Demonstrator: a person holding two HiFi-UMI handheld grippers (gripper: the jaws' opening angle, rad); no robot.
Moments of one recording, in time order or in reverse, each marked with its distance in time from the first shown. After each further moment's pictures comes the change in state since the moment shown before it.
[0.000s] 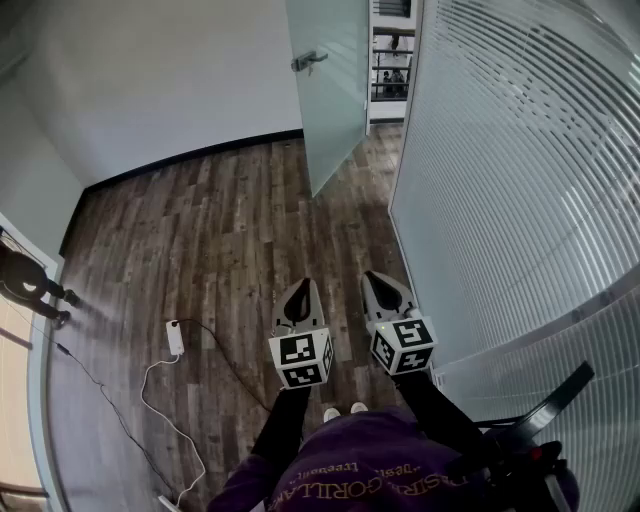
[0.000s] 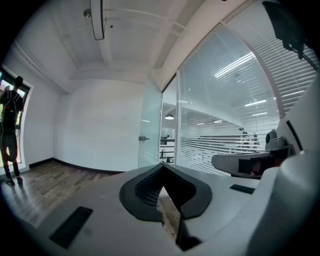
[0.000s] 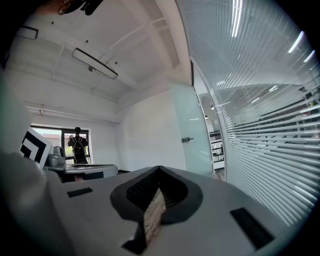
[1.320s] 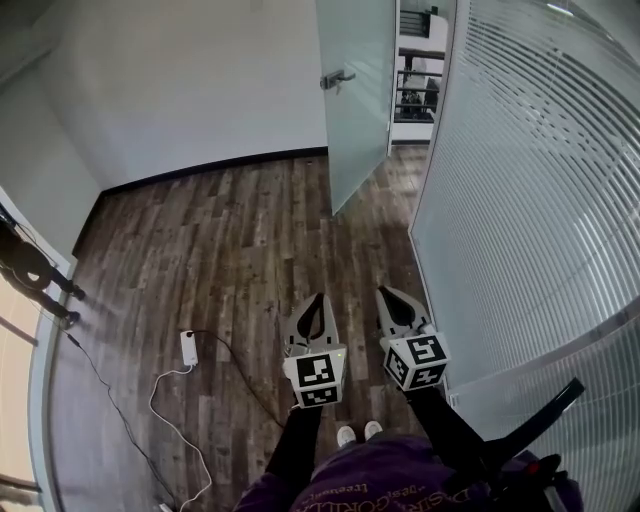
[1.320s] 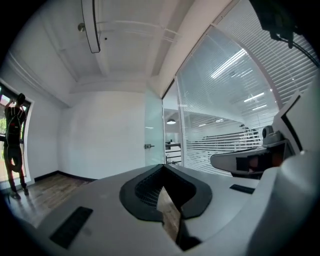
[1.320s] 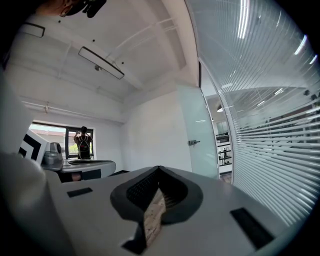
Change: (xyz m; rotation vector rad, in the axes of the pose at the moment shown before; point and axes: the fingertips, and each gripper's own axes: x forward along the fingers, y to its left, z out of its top) left arm -0.020 0.051 0.026 0.098 -0.060 0.044; right arm 0.030 0.050 0.012 -0.037 -0.018 0.038
